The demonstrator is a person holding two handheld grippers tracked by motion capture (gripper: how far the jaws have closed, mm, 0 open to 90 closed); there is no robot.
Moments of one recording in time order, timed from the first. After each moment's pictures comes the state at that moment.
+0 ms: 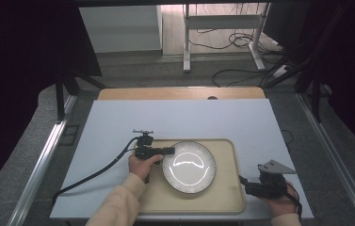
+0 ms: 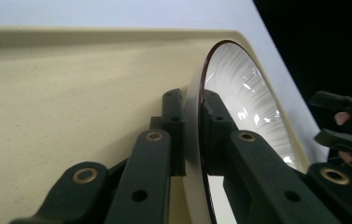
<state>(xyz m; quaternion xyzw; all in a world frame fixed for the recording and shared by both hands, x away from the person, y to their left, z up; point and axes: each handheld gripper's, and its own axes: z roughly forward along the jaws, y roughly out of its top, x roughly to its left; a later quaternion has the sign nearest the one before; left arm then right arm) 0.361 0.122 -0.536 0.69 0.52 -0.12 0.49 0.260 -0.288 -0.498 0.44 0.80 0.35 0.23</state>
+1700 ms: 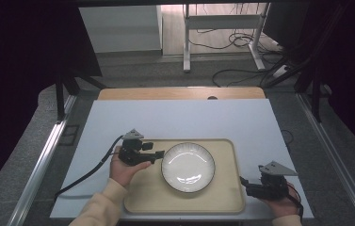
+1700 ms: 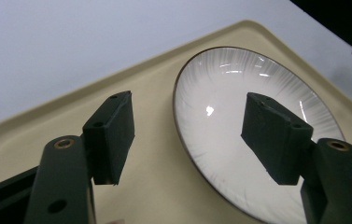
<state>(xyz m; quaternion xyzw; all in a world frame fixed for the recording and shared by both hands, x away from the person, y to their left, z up) 0.315 0.156 -0.483 0.77 0.43 0.06 0.46 0.255 -0.290 -0.496 0.43 0.80 0.35 0.23</state>
